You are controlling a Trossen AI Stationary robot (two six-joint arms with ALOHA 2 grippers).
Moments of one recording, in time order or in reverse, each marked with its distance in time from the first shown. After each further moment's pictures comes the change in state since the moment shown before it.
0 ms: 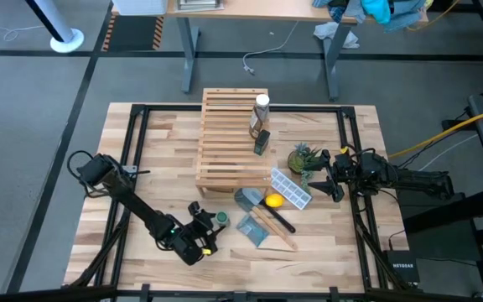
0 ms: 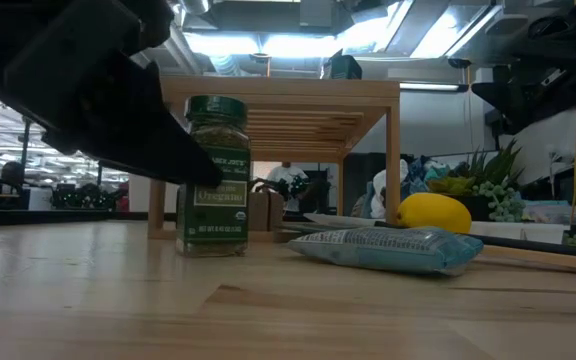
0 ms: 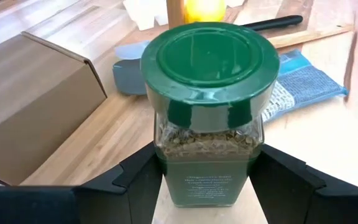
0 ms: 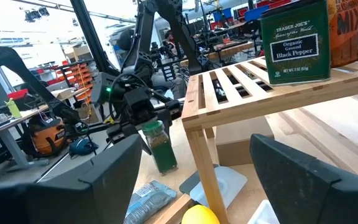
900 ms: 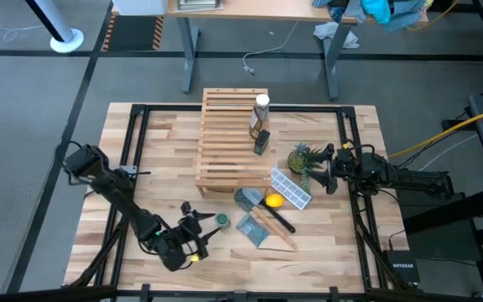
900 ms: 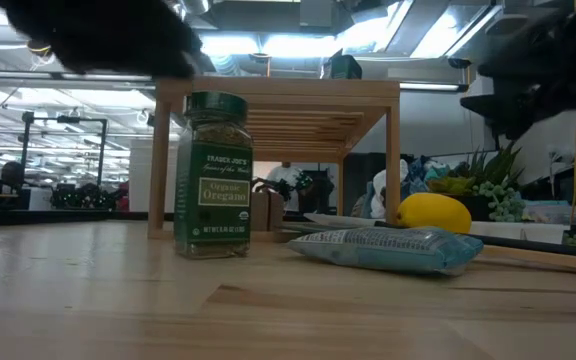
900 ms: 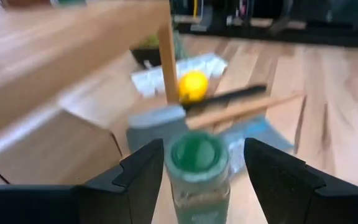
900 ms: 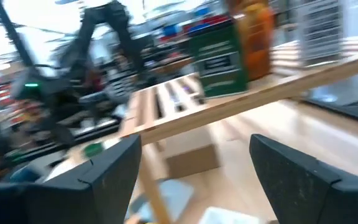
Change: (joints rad) left arm -0.101 -0.185 0.000 0.002 -0.183 0.153; right arm 0.000 0.000 0.000 0.000 0.266 -0.007
